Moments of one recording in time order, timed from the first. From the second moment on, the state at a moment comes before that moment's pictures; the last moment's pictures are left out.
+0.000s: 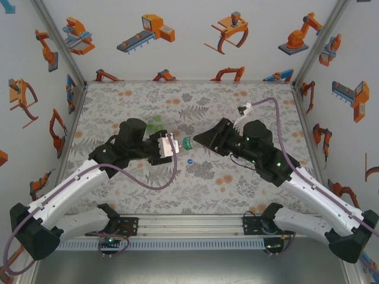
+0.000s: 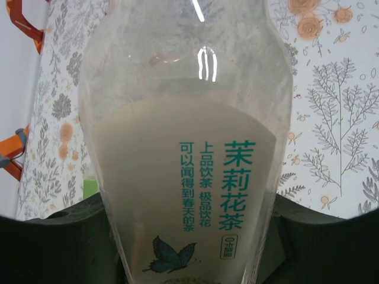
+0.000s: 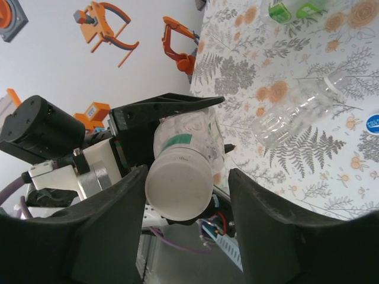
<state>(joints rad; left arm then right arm) -0.74 1.05 0.94 -0.46 0.35 0.78 0.80 0.94 0.96 -0.27 -0.10 1.05</state>
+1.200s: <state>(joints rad) -0.75 1.05 0.95 -0.46 0.55 0.80 0.81 0.80 1.13 -0.45 -0.51 -0.29</state>
